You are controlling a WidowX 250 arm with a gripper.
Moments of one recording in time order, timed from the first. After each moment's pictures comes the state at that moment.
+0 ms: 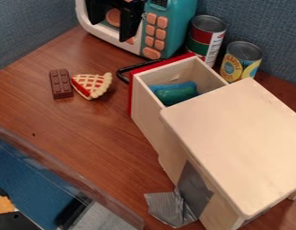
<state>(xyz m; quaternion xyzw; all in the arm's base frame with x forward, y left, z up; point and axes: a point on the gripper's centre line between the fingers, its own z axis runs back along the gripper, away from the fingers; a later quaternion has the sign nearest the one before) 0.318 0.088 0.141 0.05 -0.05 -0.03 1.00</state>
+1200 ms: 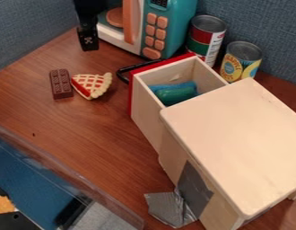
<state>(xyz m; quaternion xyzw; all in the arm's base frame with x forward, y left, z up) 0.345 0.159 0.092 0.11 -0.12 -0.42 0.89</state>
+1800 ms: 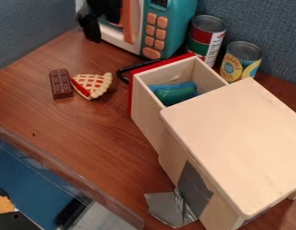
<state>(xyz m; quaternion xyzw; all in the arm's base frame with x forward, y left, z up) 0.376 0.153 0.081 0.10 -0.11 -0.70 0.70</state>
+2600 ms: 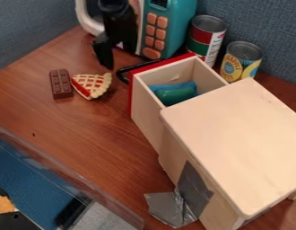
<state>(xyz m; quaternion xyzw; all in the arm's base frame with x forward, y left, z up) 0.377 0.120 0.038 0.07 -0.08 -0.75 0.65</state>
